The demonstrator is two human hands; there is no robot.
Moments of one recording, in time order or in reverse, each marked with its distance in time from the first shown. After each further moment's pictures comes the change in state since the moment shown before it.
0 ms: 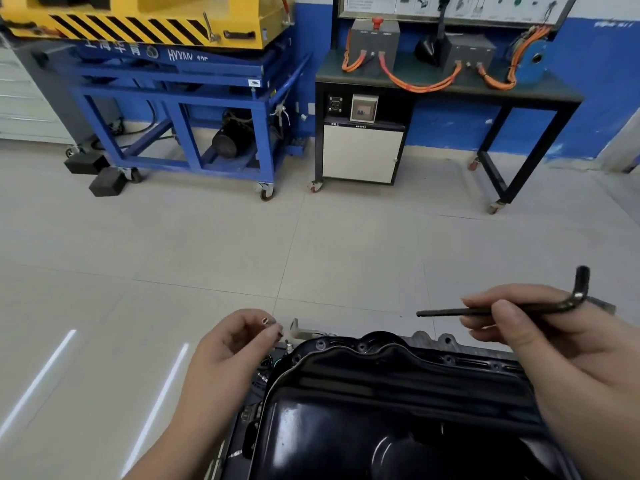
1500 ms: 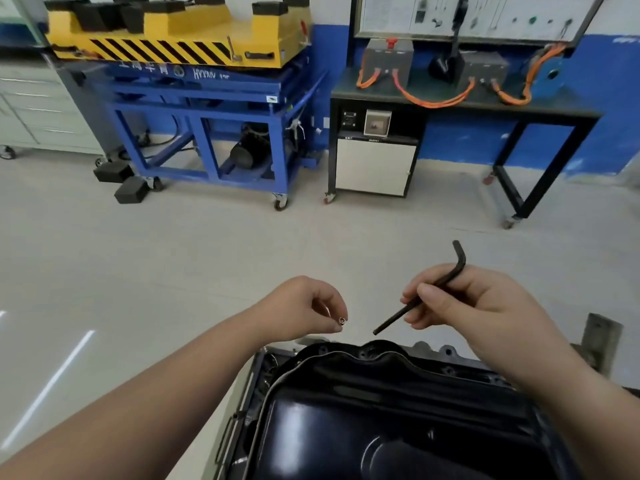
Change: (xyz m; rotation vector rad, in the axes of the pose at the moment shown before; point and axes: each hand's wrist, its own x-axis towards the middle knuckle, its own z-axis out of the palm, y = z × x) left_hand 0.069 0.036 0.047 0.595 -0.651 0.075; right_hand 0.049 -0.004 0.018 0.130 -0.429 0.175
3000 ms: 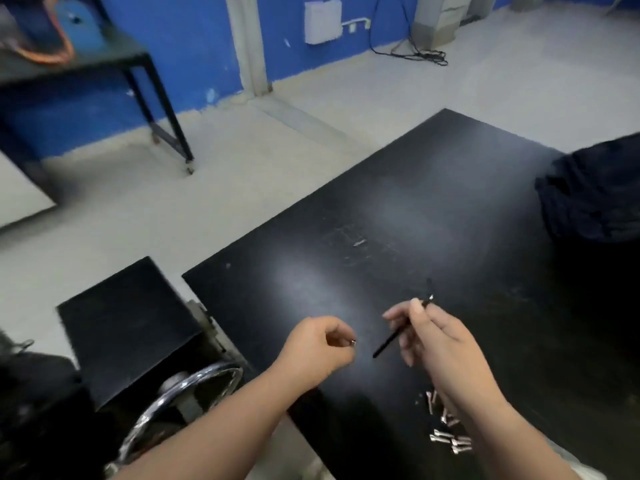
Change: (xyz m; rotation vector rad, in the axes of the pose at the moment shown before) left_hand -0.047 0.347 0.665 0.095 -0.624 0.259; right_hand -0.562 0.158 -0.390 0.203 1.170 0.366
